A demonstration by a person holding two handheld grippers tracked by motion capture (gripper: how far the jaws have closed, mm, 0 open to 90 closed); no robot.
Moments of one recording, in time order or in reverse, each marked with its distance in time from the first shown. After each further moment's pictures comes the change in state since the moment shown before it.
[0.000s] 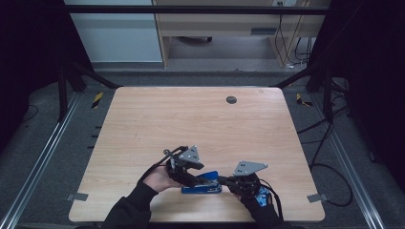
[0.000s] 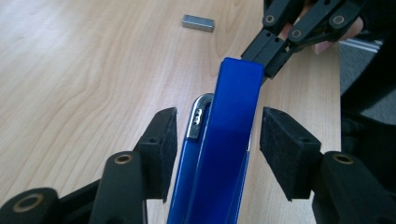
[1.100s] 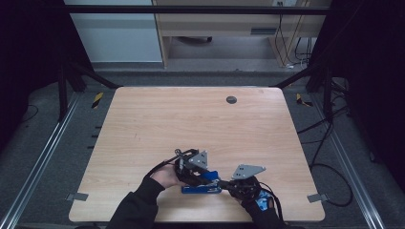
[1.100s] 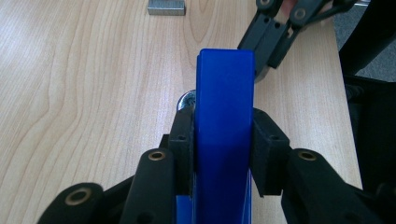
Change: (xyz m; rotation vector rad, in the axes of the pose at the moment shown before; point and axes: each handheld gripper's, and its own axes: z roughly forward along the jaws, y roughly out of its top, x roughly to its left) left arm 0.004 0.008 0.030 0.086 -0.103 0.173; right arm 0.008 -0.005 -0.002 0.072 -0.025 0.000
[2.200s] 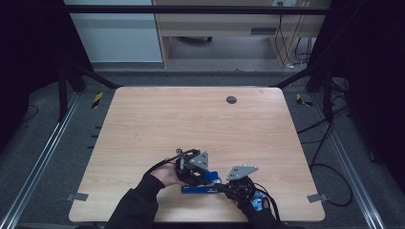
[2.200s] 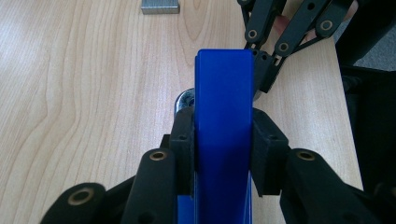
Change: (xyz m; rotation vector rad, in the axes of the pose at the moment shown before) left arm 0.000 0.003 0.000 0.023 -0.009 0.040; right arm 0.003 -0.003 0.017 0.073 0.022 0.026
